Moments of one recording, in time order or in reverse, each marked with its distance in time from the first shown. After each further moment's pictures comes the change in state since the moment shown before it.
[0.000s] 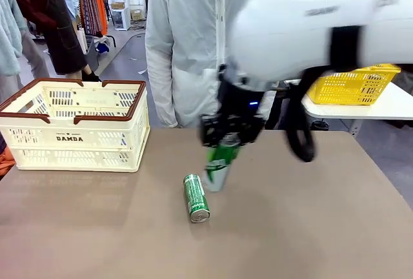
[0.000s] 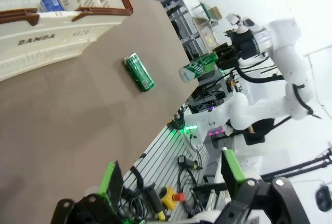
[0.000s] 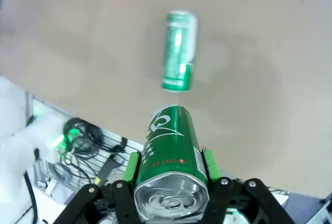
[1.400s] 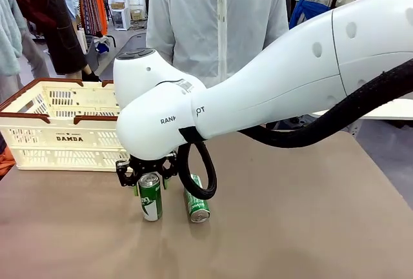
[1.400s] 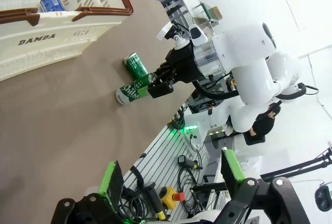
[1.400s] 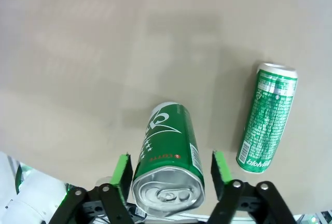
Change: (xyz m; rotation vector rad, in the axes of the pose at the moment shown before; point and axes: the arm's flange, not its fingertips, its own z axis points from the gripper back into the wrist) left arm 0.000 0.000 0.000 0.000 0.000 0.000; right arm 0.069 0.132 -0.157 -0.162 0.005 -0.028
